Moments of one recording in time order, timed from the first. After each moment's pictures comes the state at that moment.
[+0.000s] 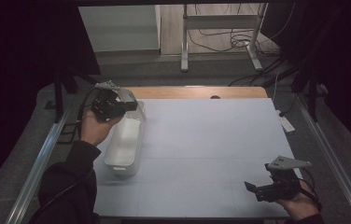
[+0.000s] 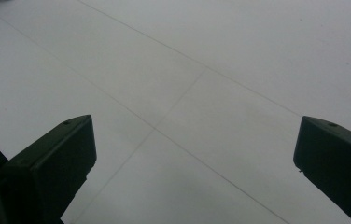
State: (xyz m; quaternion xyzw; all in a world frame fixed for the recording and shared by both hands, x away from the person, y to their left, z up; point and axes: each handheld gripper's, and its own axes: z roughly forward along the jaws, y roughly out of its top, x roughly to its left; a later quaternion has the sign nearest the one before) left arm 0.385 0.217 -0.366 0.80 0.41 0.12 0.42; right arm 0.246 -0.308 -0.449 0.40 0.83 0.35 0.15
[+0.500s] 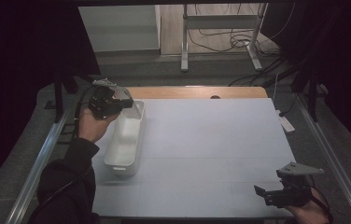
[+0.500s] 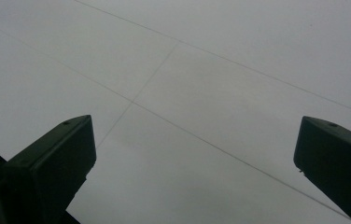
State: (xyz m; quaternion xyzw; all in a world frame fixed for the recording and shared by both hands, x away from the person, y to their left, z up) left arm 0.393 0.226 -0.366 0.79 0.43 0.13 0.41; right arm 0.232 -0.330 -0.451 0.44 0.81 0.34 0.16
